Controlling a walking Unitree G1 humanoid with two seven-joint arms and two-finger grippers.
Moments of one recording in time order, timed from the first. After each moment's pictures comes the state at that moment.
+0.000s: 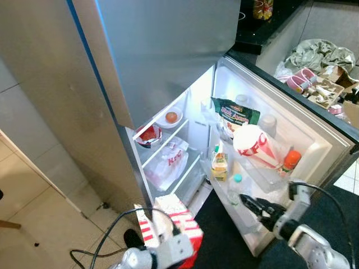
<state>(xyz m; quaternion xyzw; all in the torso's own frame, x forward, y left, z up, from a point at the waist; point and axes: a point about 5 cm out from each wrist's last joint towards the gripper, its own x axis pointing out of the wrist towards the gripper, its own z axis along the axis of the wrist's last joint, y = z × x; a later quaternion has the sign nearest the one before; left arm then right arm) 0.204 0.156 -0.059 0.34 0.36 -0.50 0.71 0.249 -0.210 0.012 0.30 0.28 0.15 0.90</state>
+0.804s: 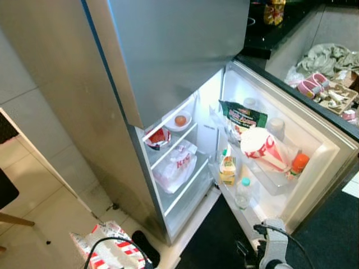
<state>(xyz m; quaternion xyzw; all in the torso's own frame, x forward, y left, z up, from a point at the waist) 0.164 0.182 -0.094 0.44 0.47 -0.26 0.73 0.213 -0.174 -0.055 0.08 0.34 0.07 0.93</state>
